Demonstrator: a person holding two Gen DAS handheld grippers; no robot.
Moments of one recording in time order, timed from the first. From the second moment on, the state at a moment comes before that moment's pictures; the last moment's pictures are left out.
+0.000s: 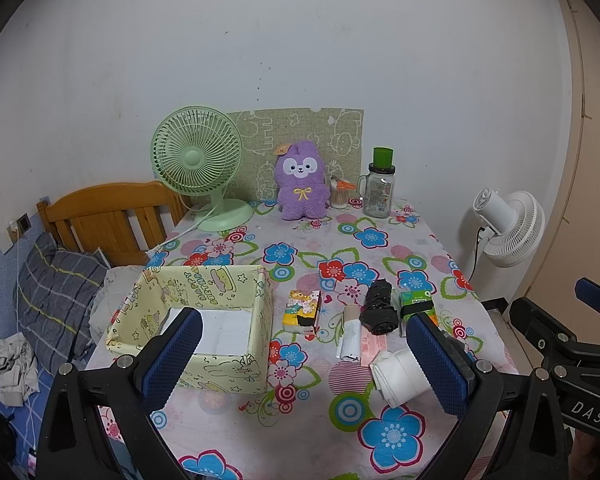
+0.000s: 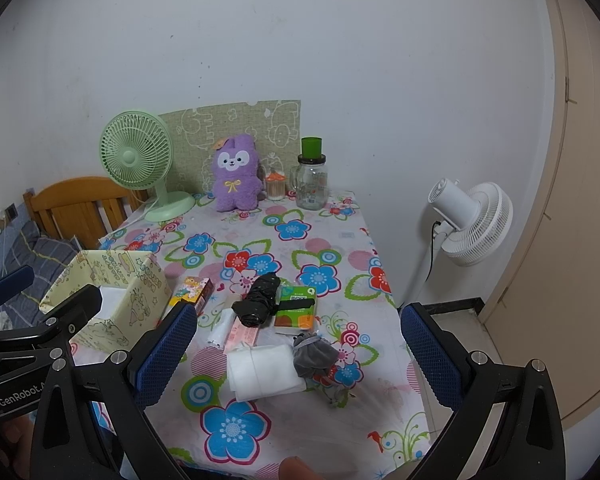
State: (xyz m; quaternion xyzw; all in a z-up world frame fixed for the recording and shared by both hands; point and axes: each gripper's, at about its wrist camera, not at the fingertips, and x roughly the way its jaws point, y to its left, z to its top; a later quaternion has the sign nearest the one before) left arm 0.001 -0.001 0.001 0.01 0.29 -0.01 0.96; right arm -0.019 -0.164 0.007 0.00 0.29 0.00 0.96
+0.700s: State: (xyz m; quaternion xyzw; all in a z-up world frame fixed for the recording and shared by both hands) left arm 0.000 -0.005 0.000 0.01 0.29 -0.01 0.96; right arm -0.018 -0.168 0.006 0.00 0.29 -0.01 0.96
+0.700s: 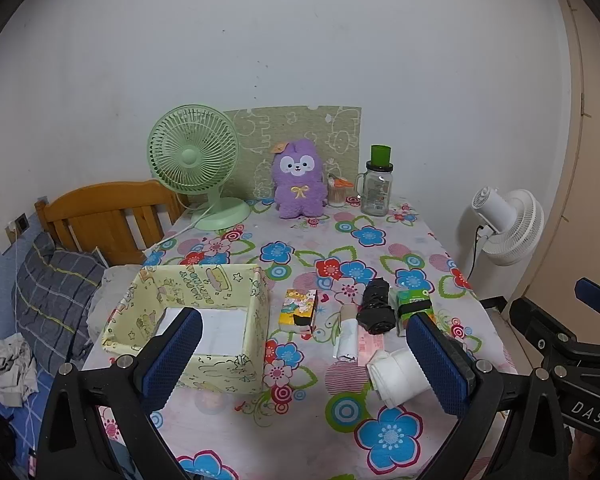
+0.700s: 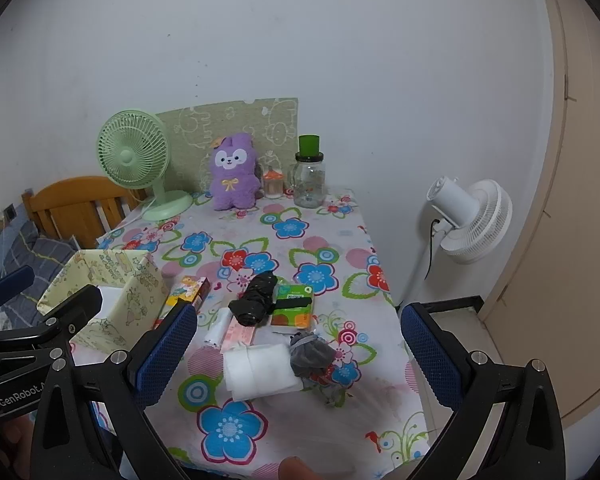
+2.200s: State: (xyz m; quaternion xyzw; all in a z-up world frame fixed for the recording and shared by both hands) left arm 0.049 -0.038 -0.065 0.03 0.38 -0.05 0.92; right arm 0.028 -0.189 -0.046 0.02 0.35 -0.03 0.94
